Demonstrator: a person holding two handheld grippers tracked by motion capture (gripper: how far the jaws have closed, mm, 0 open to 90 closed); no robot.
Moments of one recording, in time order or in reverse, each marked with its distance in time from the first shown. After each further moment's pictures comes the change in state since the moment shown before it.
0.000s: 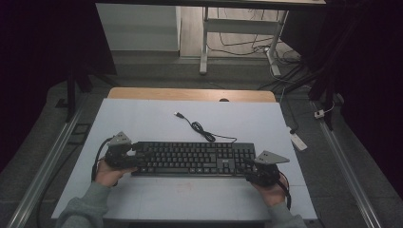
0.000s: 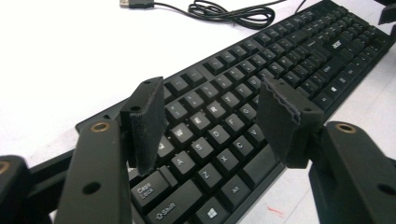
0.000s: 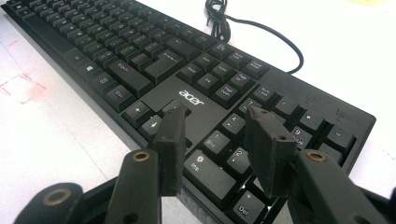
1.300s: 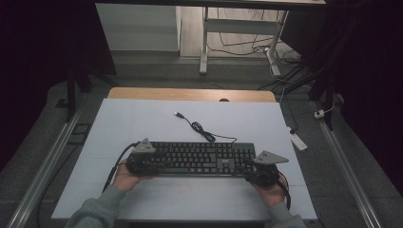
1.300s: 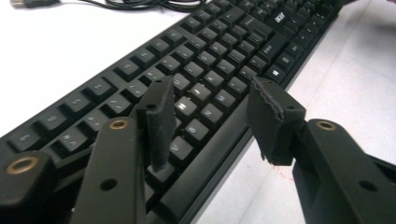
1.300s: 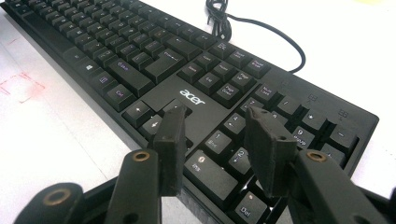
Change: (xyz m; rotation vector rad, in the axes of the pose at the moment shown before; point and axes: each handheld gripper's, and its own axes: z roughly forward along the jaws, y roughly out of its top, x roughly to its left) left arm -0.048 0.008 0.035 0.080 -0.120 0.143; right arm 0.001 0.000 0.001 0.007 -0.001 -0.003
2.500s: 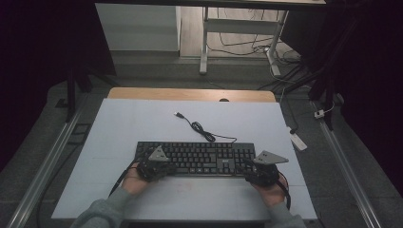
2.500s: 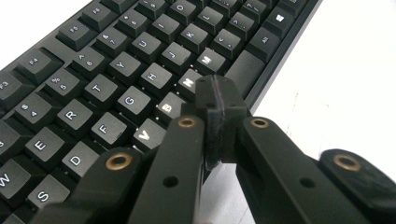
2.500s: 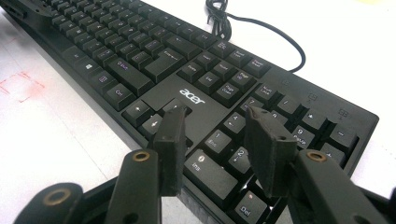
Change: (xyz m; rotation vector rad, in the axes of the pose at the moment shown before) left arm -0.011 -0.008 0.033 0.153 -0.002 0.101; right arm 0.000 0.000 0.000 0.001 -0.001 -0.002
